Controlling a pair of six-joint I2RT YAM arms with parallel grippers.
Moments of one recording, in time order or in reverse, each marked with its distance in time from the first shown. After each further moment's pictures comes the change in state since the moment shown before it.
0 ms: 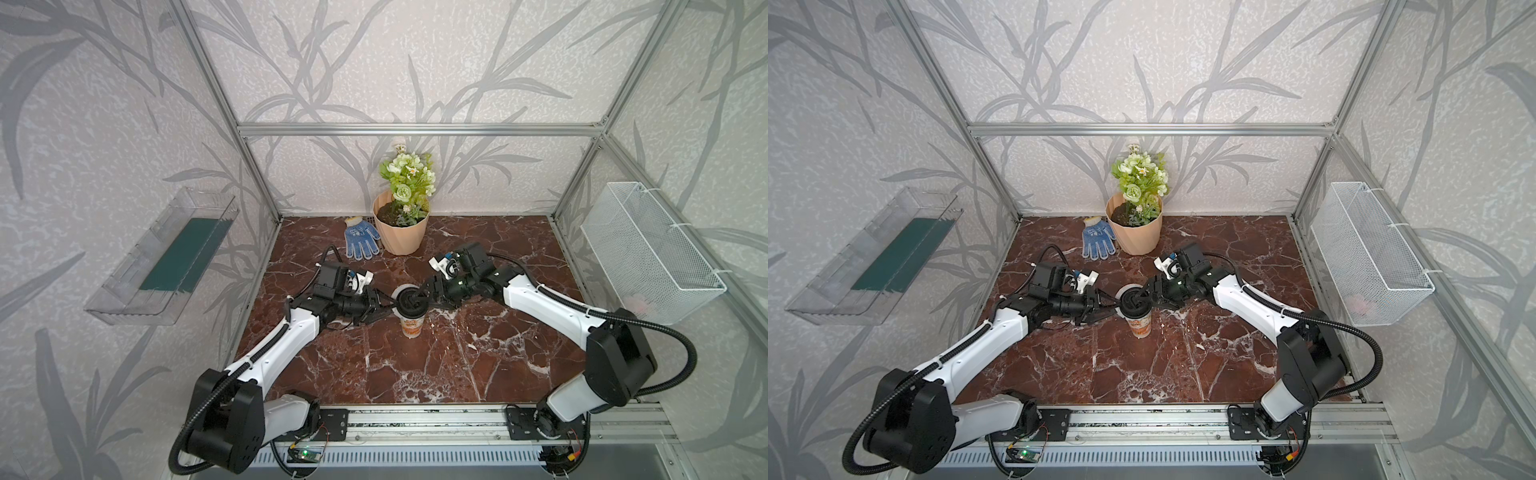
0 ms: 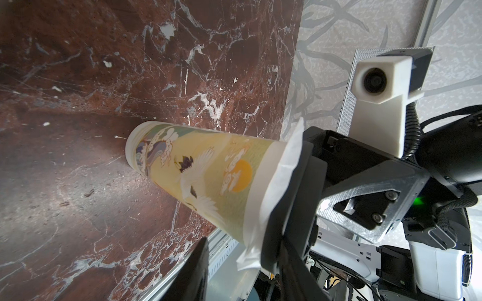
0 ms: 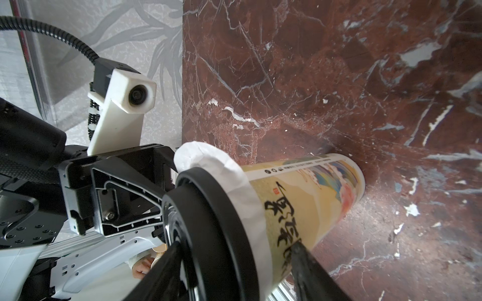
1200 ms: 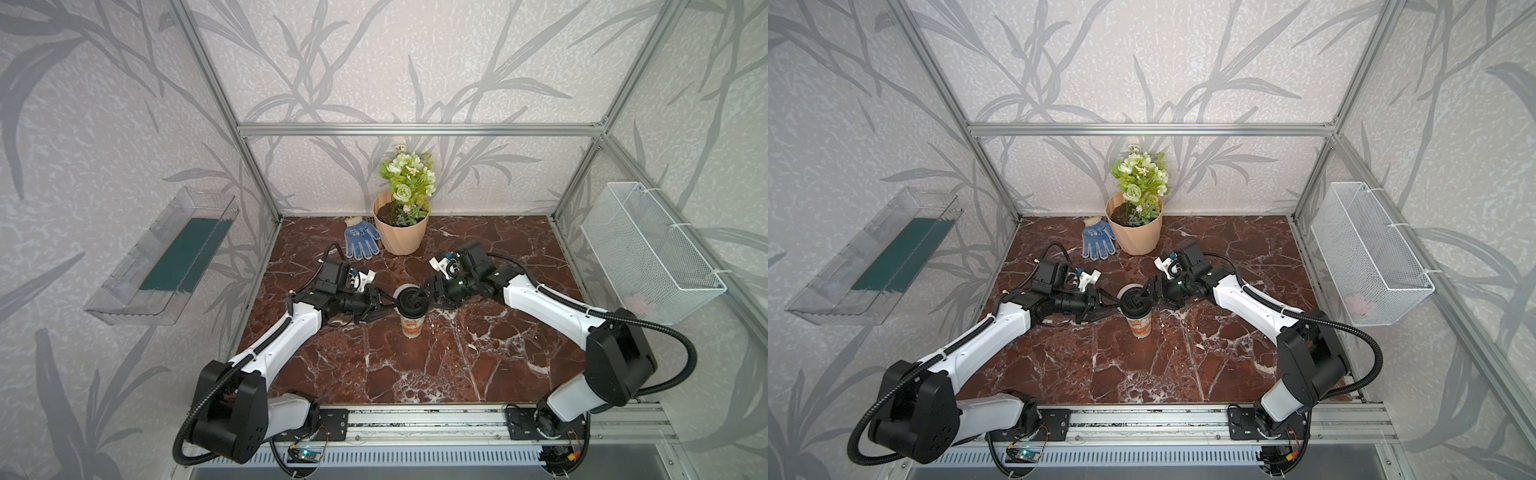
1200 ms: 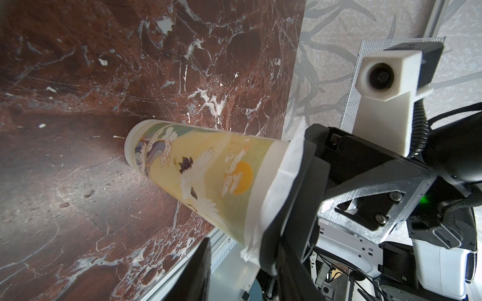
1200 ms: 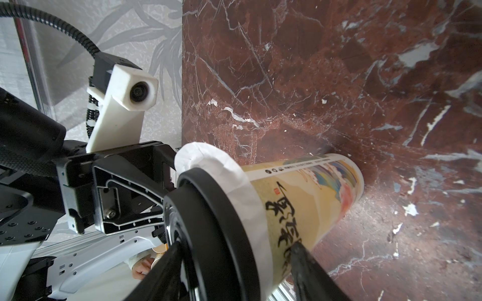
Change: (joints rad) left arm 0.003 0.051 0.040 -0.049 0.016 0.042; right arm -0.002 0.000 0.000 0.000 0.000 0.000
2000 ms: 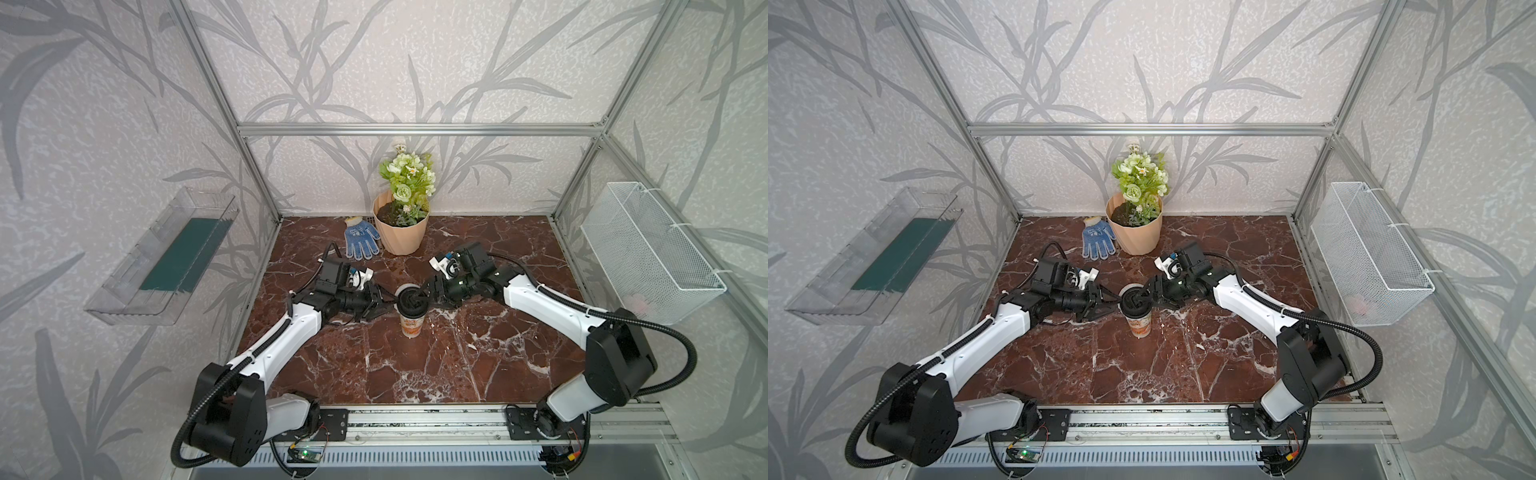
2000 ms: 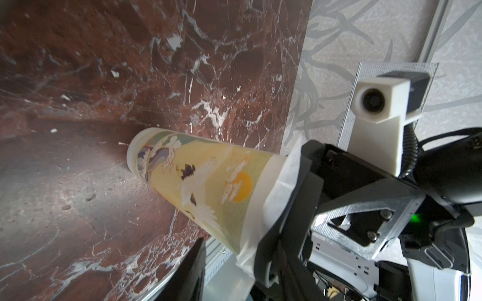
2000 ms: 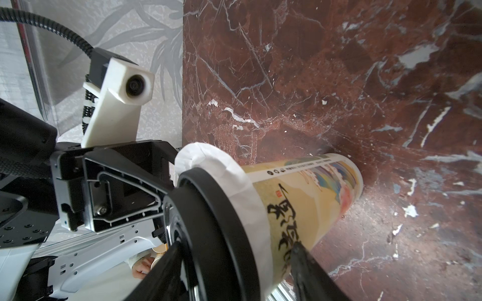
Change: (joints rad) left arm -0.004 -0.029 0.009 0.050 -0.066 -0.106; right arm -0.002 0.000 -0.002 0.003 -0.003 -0.005
